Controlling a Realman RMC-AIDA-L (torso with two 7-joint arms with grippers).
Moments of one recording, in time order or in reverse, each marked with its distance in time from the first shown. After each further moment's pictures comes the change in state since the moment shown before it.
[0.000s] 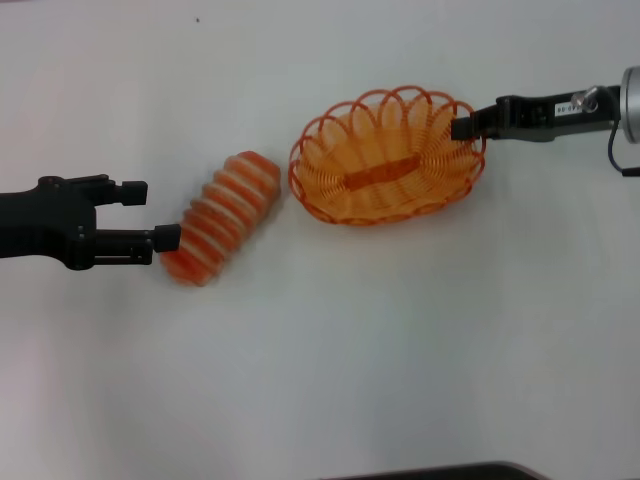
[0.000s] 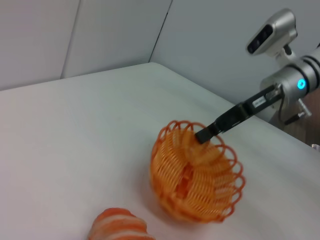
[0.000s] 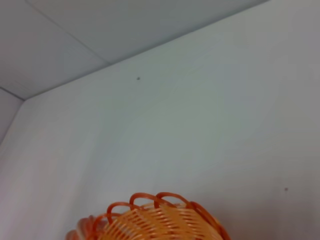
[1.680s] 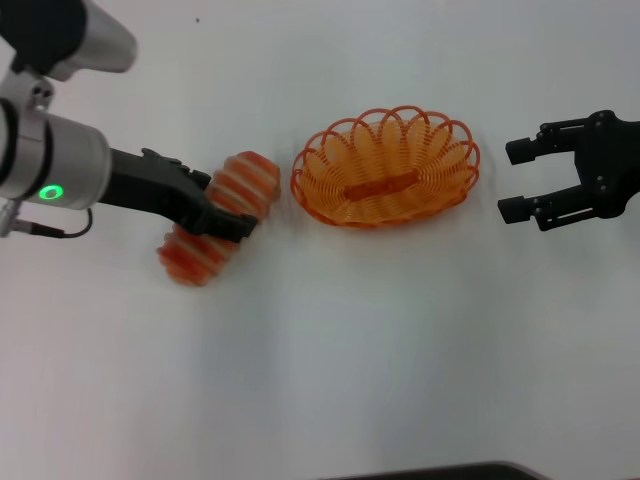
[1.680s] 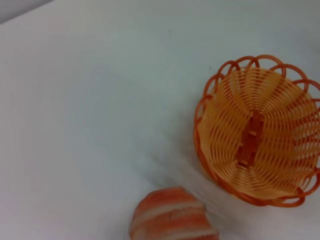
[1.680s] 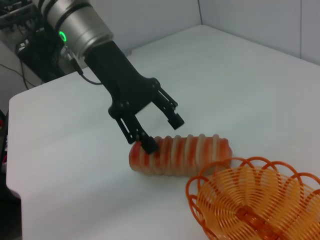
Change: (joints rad) left arm -0.088 -0.090 0.523 0.287 0.334 -0.346 -0.548; right arm -0.166 0.012 -0.036 -0.416 0.058 -0.516 -0.665
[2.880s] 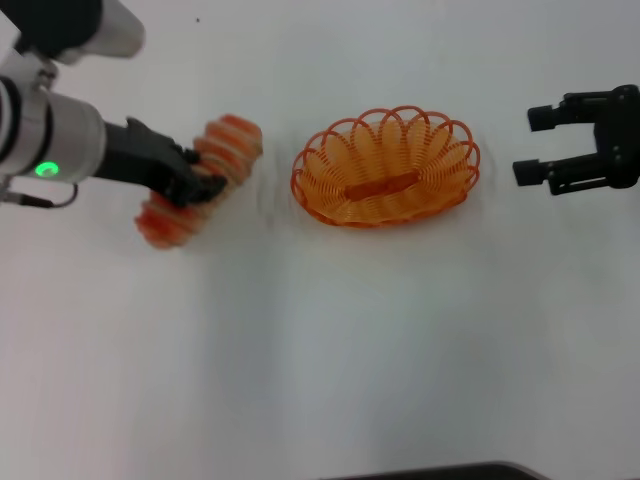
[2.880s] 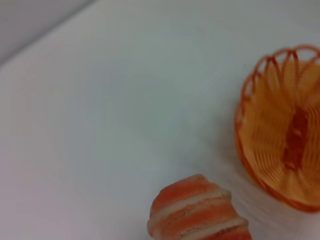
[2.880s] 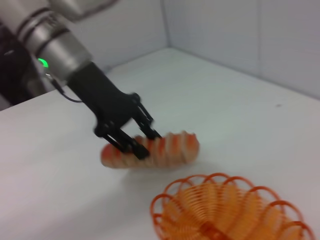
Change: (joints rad) left arm -0.010 0.004 0.060 0.018 0.083 -0.098 -0.013; right arm -0.005 0.004 0.093 -0.001 0.006 0.028 -0.009
